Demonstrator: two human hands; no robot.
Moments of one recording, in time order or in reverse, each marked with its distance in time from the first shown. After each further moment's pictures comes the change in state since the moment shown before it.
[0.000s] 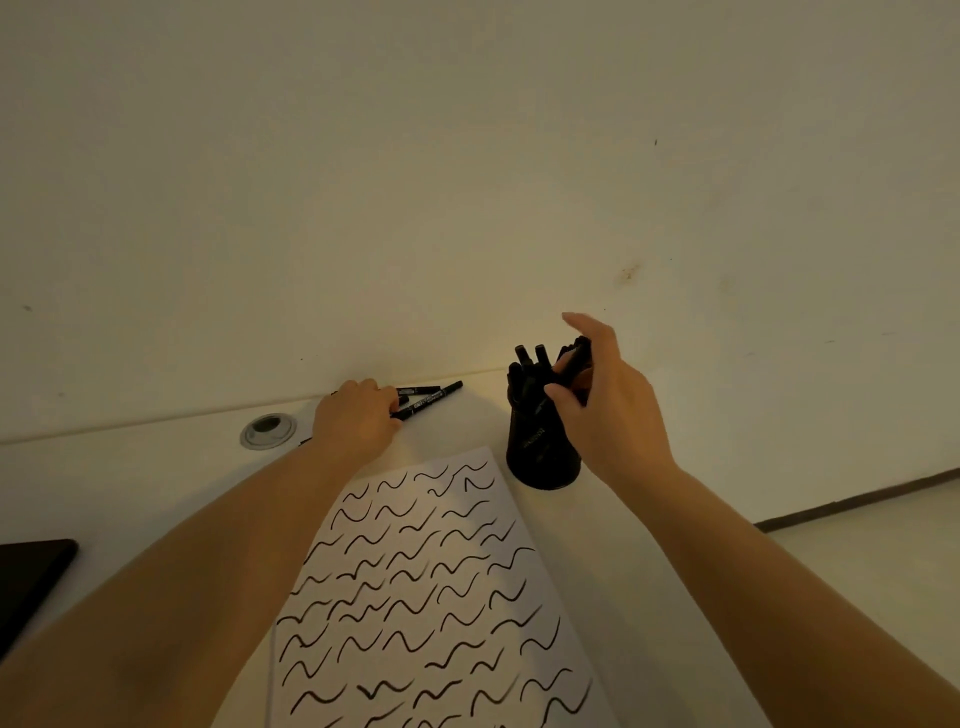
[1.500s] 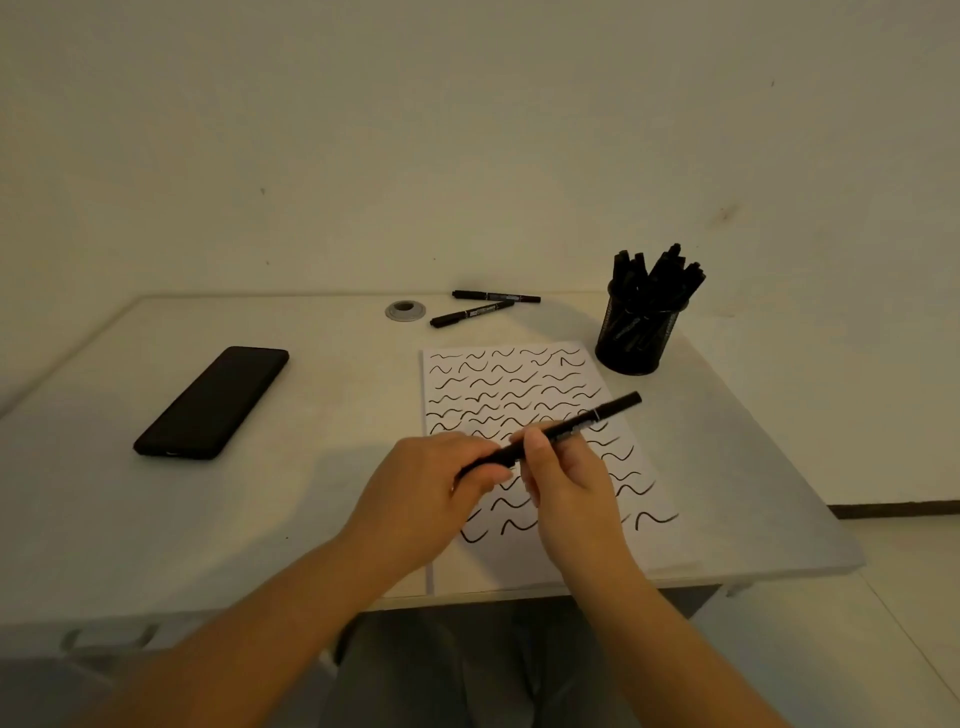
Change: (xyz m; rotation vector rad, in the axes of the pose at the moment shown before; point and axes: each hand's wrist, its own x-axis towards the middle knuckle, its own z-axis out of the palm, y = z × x) left_hand -0.297 0.049 -0.086 -0.623 0.115 0.082; right_hand -0.208 -0.120 0.041 0.680 -0.178 0.329
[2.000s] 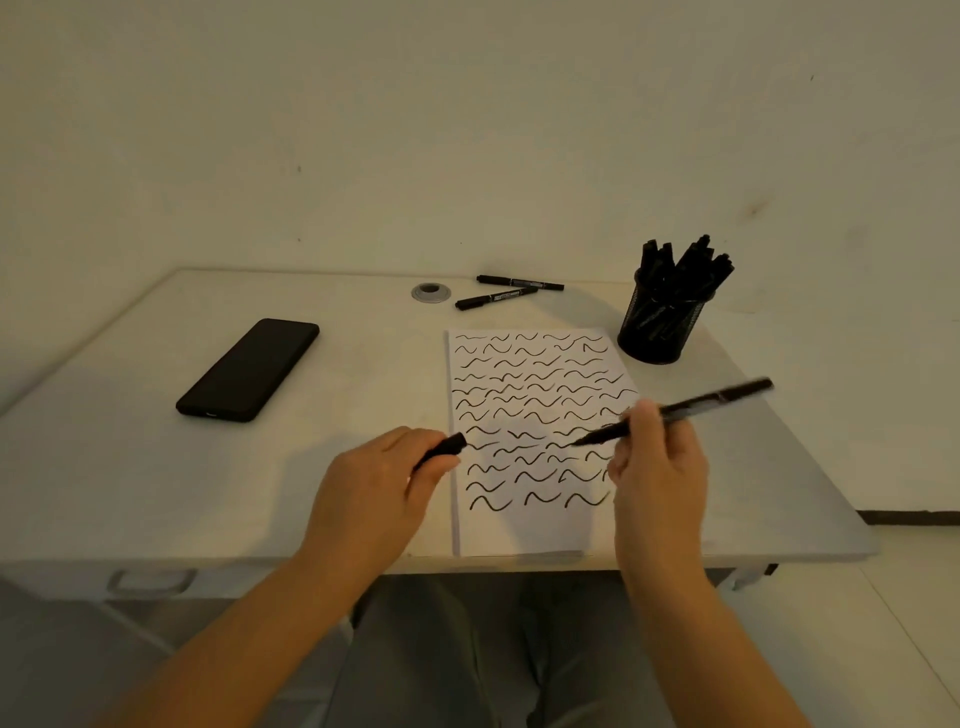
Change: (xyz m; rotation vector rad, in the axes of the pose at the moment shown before) left_hand -0.049 -0.025 -0.020 0.163 0.246 -0.023; right_hand -0.010 -0.011 -0.022 0.206 0.310 0.053
